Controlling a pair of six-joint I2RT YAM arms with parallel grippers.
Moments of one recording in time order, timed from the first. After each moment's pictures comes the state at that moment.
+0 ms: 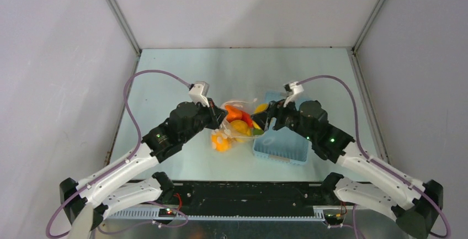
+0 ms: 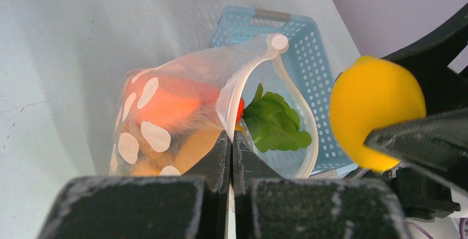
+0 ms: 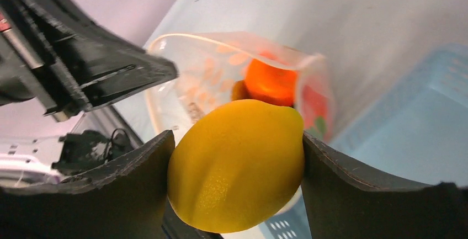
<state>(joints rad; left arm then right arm) -0.82 0.88 0.78 -0.21 -0.18 -0.56 0.79 0.87 0.77 -0.11 -0.01 0.50</state>
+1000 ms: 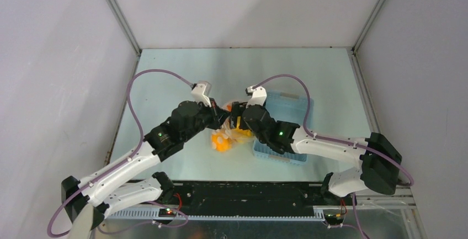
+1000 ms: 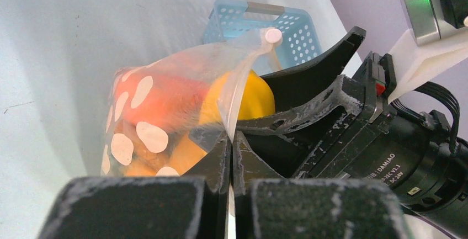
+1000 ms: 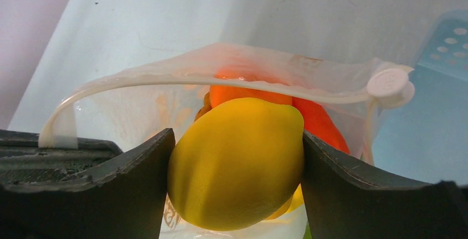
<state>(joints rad) -0.82 0.90 0.78 -0.19 -0.13 -0.56 1.09 1.39 0.96 -0.01 0.54 0.61</state>
